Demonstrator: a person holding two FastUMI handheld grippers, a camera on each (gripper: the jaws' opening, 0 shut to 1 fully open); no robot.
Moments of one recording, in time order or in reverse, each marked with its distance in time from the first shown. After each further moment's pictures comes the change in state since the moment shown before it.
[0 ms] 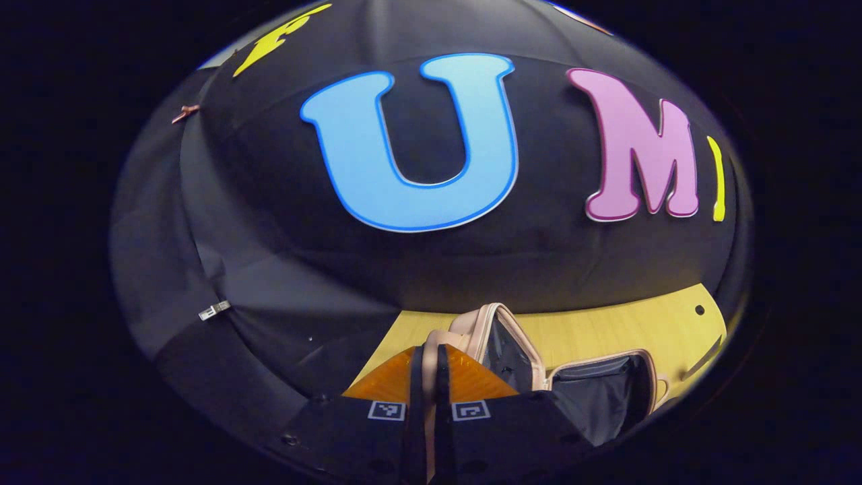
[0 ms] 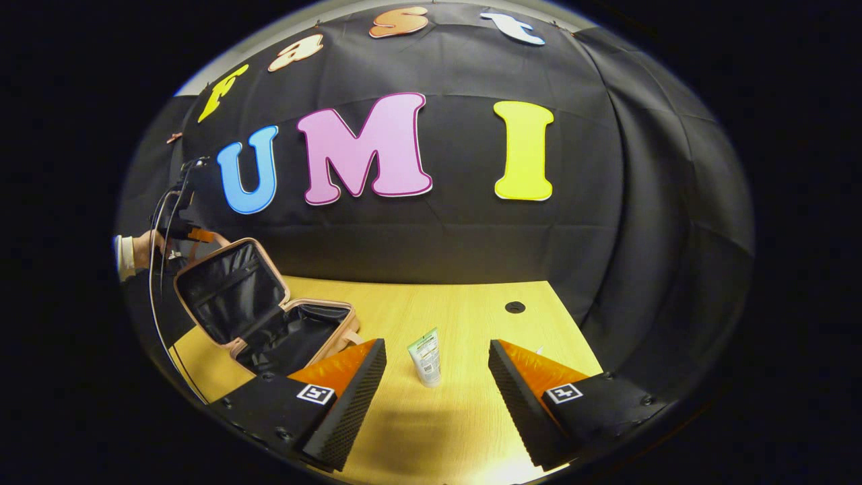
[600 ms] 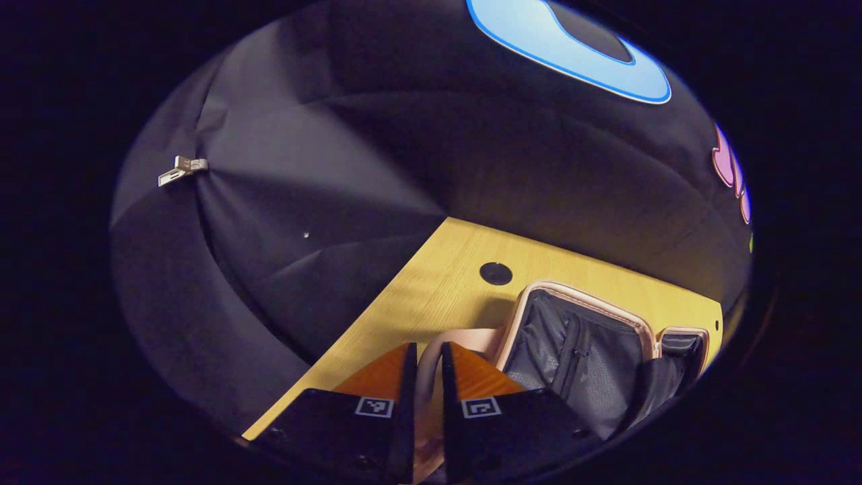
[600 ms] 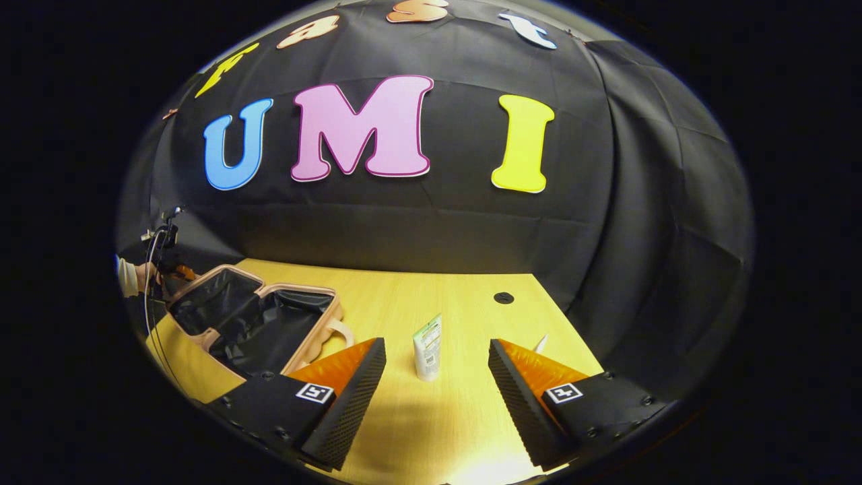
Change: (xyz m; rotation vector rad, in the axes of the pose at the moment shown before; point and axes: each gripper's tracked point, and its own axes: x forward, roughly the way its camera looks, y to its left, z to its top) left arm 0.126 0.094 -0.177 -0.220 0.246 0.073; right arm 0.015 0.018 -0.029 -0.065 0.023 -0.116
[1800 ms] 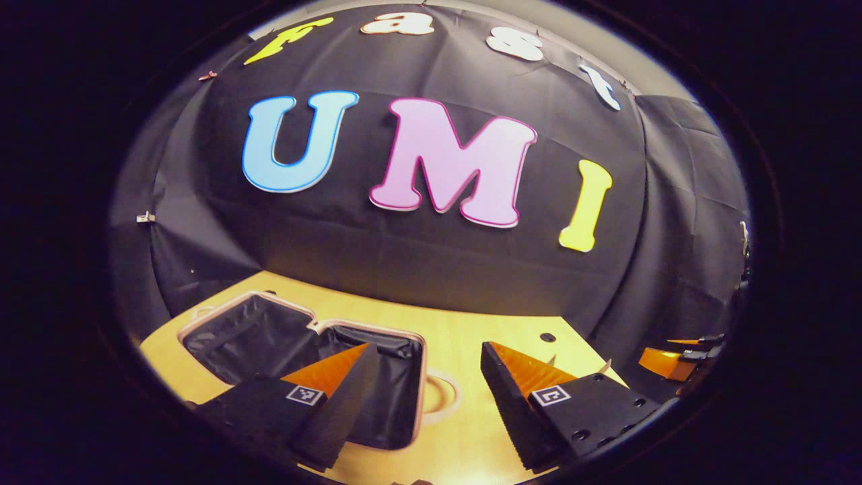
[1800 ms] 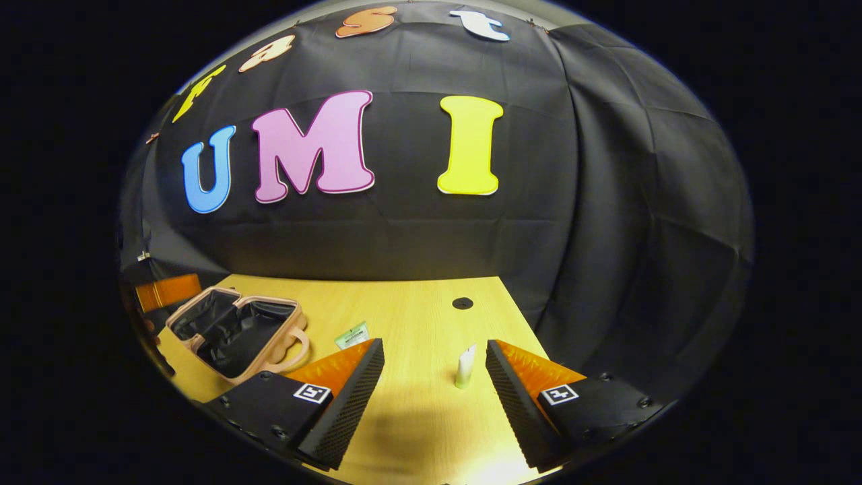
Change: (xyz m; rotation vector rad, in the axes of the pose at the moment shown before) left arm -0.376 -0.439 -0.121 0.083 -0.308 -0.535; right arm -0.002 -0.114 0.001 0.084 0.008 -0.012
